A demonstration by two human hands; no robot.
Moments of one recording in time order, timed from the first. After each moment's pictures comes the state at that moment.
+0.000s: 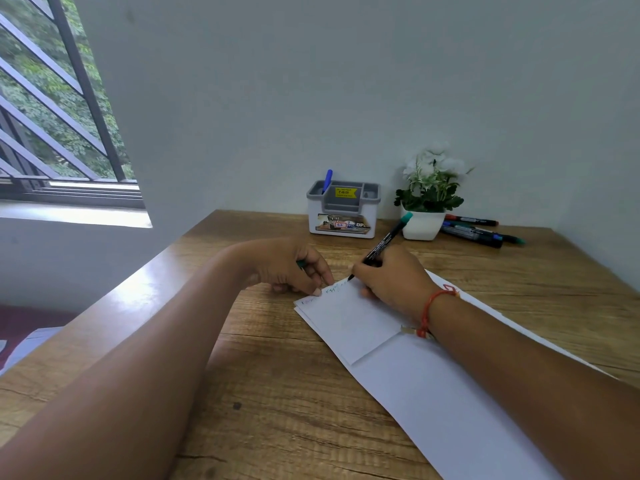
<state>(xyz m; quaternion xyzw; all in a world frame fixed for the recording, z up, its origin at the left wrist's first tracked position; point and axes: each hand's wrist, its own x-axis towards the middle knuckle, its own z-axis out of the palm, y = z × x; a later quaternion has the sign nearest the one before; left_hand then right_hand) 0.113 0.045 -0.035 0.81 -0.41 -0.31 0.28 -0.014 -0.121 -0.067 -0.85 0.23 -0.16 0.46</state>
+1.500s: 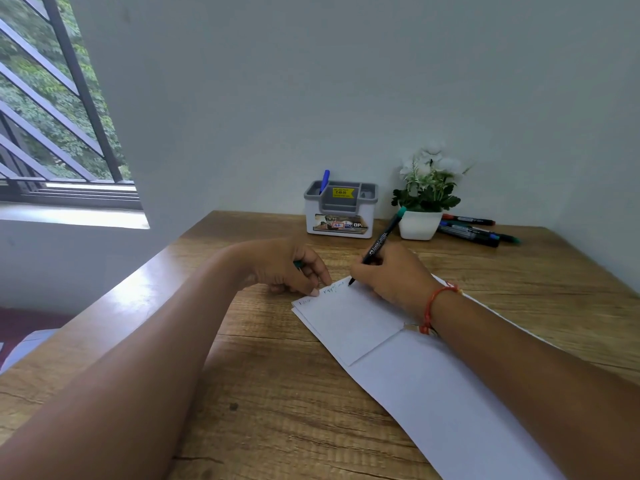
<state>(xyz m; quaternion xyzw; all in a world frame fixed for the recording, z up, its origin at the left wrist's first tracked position) 0.112 0.045 -0.035 0.81 -0.41 -0.31 0.28 -0.019 -0.124 -0.063 -0.87 0.20 -0.16 0.42</state>
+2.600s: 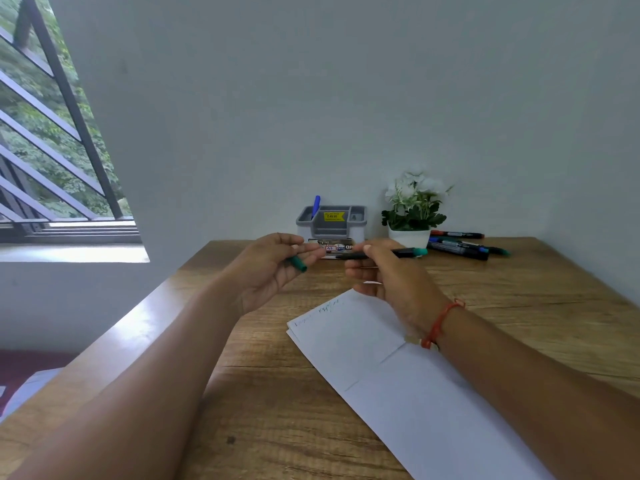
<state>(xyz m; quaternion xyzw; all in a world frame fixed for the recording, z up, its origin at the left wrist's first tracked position) 0.100 0.035 -0.025 0.50 -0.19 -0.32 0.78 -0.034 -0.122 -0.042 -0.63 0.14 -0.23 0.73</state>
